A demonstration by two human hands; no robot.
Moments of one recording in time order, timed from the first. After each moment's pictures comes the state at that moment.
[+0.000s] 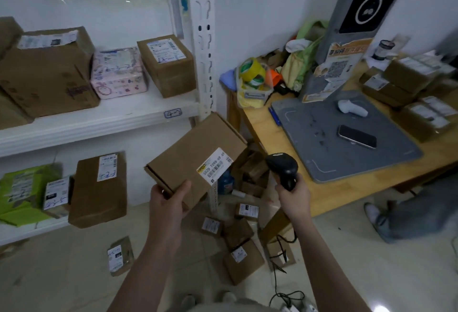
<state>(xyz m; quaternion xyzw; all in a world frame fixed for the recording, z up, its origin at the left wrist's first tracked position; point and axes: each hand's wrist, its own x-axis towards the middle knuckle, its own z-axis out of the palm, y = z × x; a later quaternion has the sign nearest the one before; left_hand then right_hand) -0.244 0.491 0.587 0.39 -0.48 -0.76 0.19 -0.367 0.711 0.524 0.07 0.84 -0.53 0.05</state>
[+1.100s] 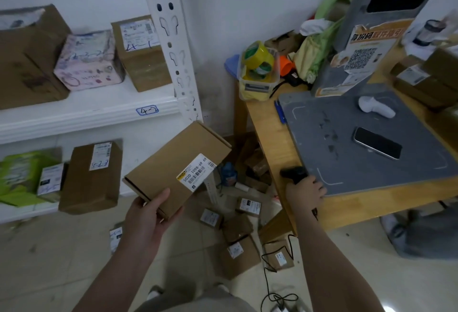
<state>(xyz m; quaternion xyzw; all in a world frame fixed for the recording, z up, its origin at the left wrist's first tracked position) -0.298 0.513 0.558 0.47 -0.37 -0.78 0.18 -0.512 0.755 0.414 0.20 0.95 -0.22 0.12</state>
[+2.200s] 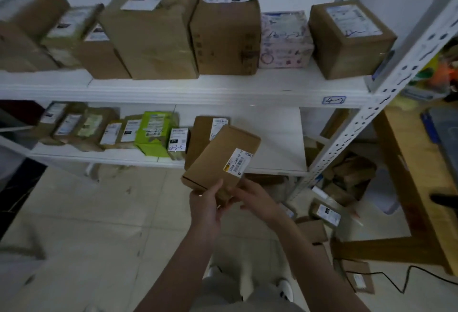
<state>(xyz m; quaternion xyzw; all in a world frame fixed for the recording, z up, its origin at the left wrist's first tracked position) -0.141 0.308 0.514 0.54 -0.26 -0.76 0.26 -0.239 0.391 0.514 -0.23 0.67 -0.49 0.51</state>
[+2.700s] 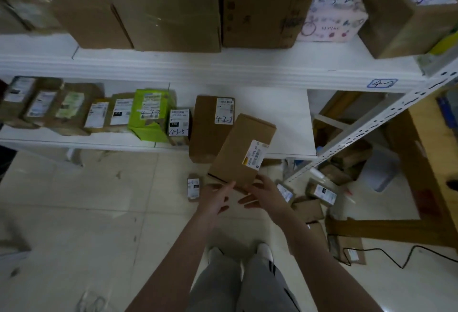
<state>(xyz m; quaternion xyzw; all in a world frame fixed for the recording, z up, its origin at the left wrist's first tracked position) -0.118 0.228 0.421 0.59 -0.43 -0.69 -0.02 -0.214 0.342 0.433 -0.03 0.70 -0.52 0.49</state>
